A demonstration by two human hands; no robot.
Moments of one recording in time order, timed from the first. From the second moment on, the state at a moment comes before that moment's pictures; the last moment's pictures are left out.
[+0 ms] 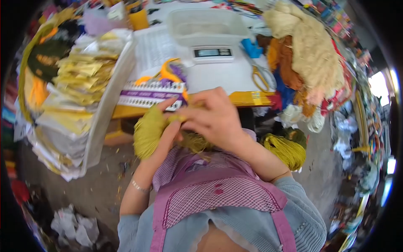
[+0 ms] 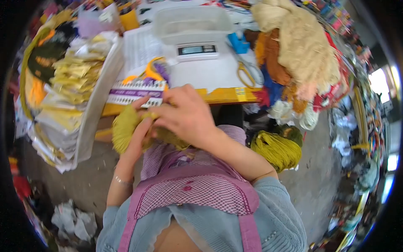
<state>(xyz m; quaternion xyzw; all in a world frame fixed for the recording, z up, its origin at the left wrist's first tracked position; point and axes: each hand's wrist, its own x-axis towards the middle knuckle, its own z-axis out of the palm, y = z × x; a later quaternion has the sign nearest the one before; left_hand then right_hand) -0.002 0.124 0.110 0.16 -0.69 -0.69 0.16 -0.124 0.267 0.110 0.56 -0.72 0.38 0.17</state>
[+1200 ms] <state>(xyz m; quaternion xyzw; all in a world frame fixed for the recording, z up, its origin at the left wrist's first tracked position) 0.016 0.110 0.189 -0.05 -0.50 -0.81 0.30 -0.086 0.218 0.105 0.59 -0.52 0.62 -0.02</state>
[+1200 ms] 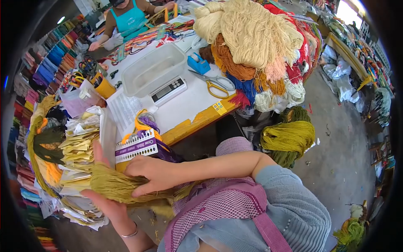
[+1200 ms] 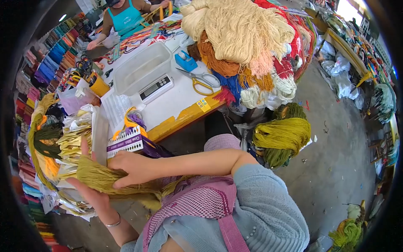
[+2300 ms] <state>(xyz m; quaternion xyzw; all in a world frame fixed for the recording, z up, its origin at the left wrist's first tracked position) 0.018 0.082 0.121 0.20 -0.69 -0.63 0.29 -0.120 0.198 0.114 0.33 -0.50 0.70 -0.39</state>
